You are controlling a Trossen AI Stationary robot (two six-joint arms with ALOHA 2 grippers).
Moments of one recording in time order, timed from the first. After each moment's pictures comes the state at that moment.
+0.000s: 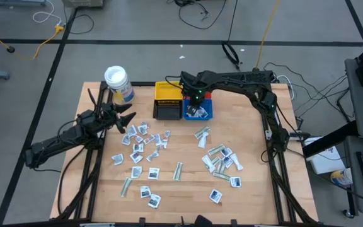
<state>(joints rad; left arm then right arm) 0.44 0.02 0.02 0.06 -0.05 -0.29 -0.46 2.14 1.85 -1.08 -0.08 0.06</state>
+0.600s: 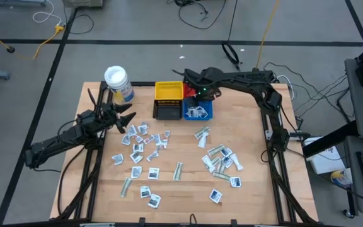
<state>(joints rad) 0.44 0.02 0.02 0.06 -0.05 -0.29 -0.48 2.07 1.85 -1.21 -0.04 0.68</state>
